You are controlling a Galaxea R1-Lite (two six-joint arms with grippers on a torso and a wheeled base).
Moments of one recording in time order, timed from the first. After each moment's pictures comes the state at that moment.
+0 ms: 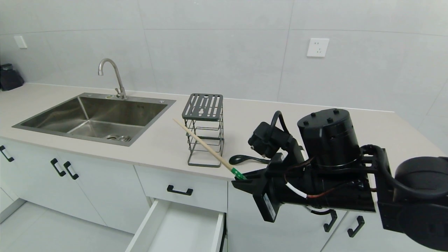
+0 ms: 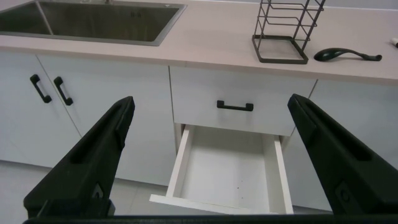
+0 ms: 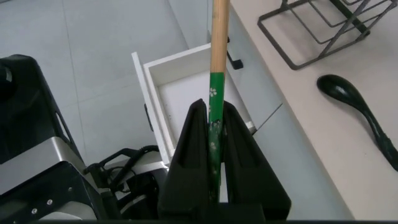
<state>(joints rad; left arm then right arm) 0.00 0.00 0.00 0.00 -0.06 0.00 0.85 1.76 -0.91 -0.30 0.18 -0.05</state>
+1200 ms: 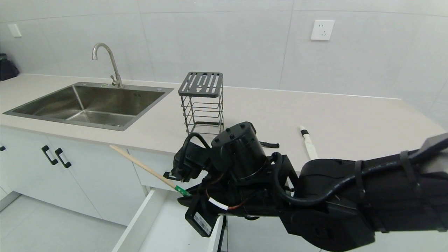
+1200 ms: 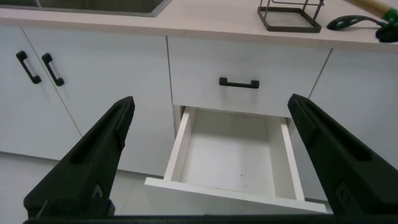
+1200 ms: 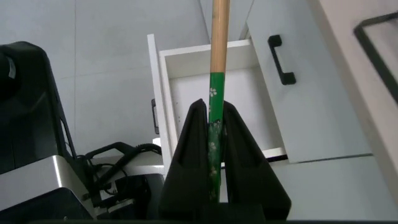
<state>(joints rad) 0.00 0.00 0.00 0.00 -0.06 0.00 1.02 2.05 -1.25 -0.20 0.15 -0.13</state>
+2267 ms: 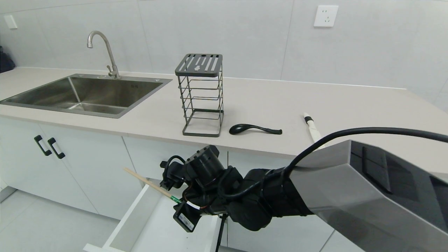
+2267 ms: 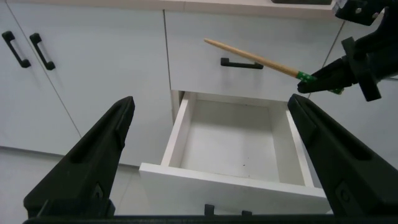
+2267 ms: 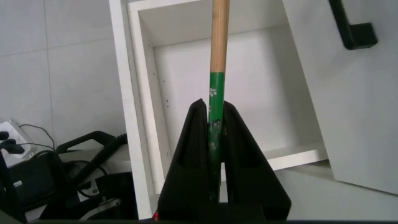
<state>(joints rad) 0.00 0.00 0.00 0.00 -0.06 0.00 0.99 2.40 -1.52 -0.14 0.15 -0.14</state>
